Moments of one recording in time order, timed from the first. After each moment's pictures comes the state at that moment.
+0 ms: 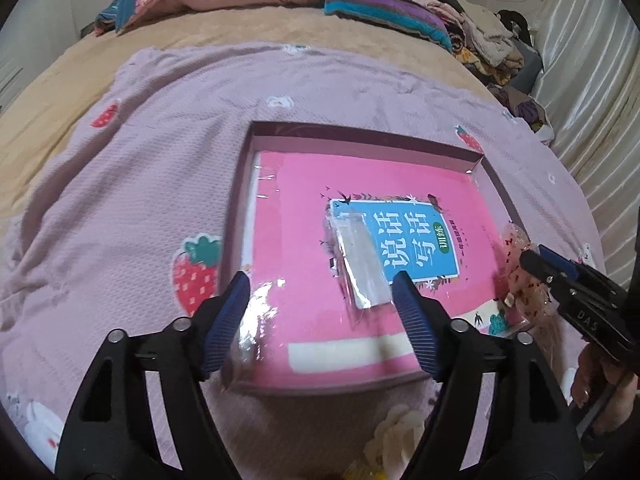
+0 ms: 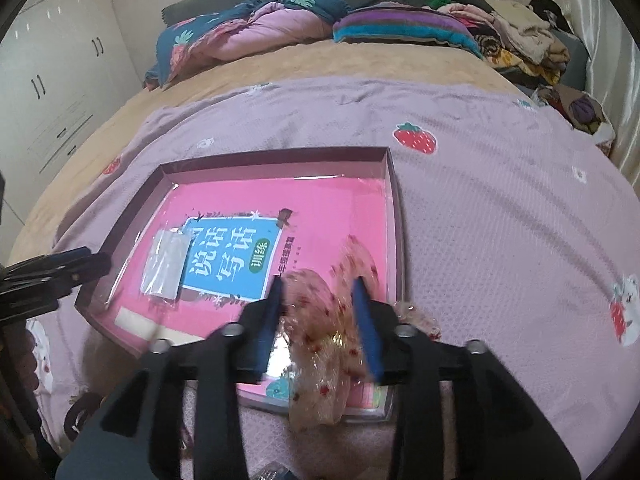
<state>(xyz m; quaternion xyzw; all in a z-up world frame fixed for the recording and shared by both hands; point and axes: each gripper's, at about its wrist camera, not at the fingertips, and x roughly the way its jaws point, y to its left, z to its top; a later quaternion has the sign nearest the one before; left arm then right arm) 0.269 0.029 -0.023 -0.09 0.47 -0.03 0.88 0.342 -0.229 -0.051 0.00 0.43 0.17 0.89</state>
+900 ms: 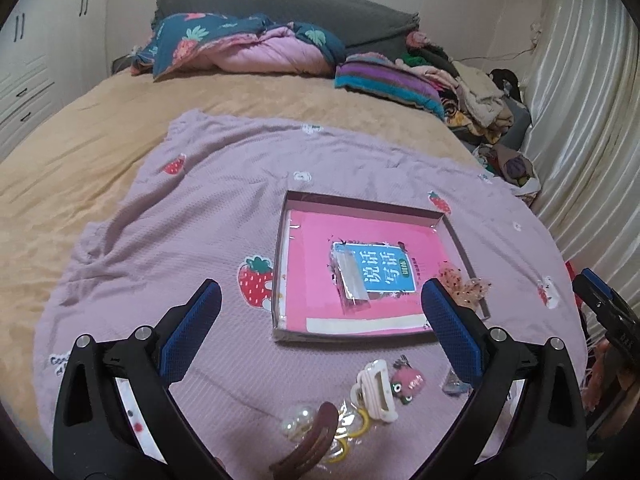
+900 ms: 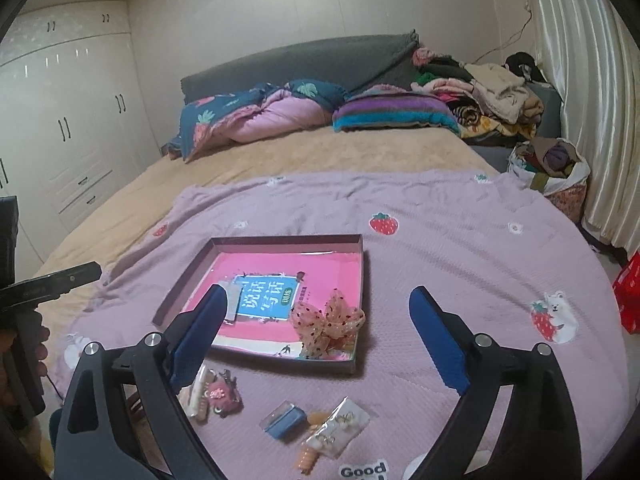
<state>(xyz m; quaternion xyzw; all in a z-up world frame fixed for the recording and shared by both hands) 0.169 0.045 0.075 -0.11 0.37 0.00 0.92 0.224 -0.283 0.066 0.03 0.30 0.17 0.94</state>
